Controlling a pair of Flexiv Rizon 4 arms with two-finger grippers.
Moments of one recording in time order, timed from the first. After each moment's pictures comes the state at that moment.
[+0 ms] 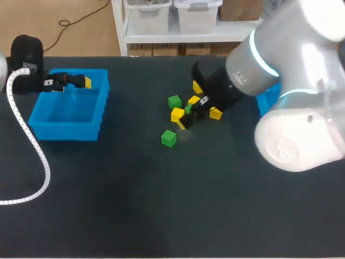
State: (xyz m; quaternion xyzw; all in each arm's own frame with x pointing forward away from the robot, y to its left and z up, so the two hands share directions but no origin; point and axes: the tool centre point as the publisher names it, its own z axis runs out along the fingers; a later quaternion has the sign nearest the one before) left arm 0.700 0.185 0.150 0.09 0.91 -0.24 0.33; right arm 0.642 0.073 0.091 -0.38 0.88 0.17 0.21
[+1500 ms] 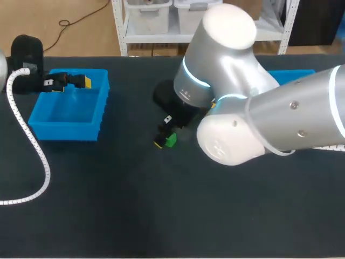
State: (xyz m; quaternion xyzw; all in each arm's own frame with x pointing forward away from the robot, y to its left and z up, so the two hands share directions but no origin) left arm 0.700 0.185 0.150 0.09 0.91 -0.24 0.33; right arm 0.666 0.127 0.003 -0.43 0.89 0.11 0.13
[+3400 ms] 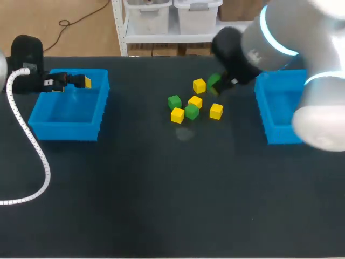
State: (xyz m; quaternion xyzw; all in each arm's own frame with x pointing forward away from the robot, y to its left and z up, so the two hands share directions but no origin) left arm 0.700 0.185 0.150 0.09 0.91 -0.24 0.33; right arm 0.707 -0.018 0.142 -0.35 0.90 0.06 0.27
